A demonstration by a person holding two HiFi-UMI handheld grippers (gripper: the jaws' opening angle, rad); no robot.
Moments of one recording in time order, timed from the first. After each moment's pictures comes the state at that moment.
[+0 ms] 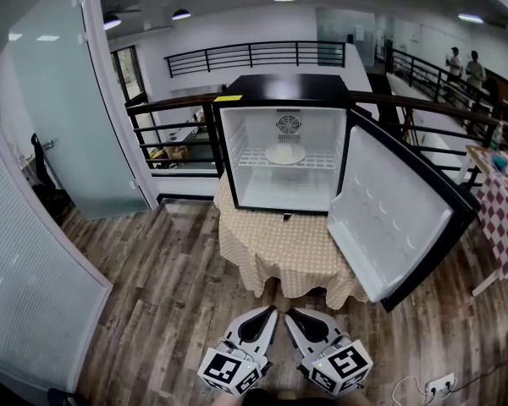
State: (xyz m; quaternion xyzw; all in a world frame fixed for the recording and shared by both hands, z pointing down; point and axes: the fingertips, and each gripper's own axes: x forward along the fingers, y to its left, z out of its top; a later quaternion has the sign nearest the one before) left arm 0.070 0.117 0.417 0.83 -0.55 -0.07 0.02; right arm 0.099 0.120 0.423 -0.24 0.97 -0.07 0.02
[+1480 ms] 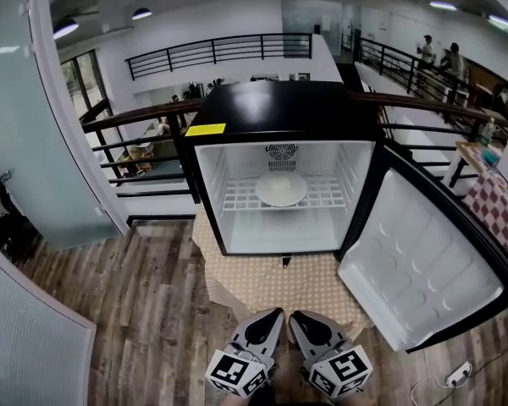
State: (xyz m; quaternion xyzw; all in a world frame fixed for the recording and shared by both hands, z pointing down) left arm -0.006 -0.089 0.428 0.87 -0.48 -0.07 0.06; right arm 0.019 -0.081 0.434 -0.35 0.93 -0.09 0.00
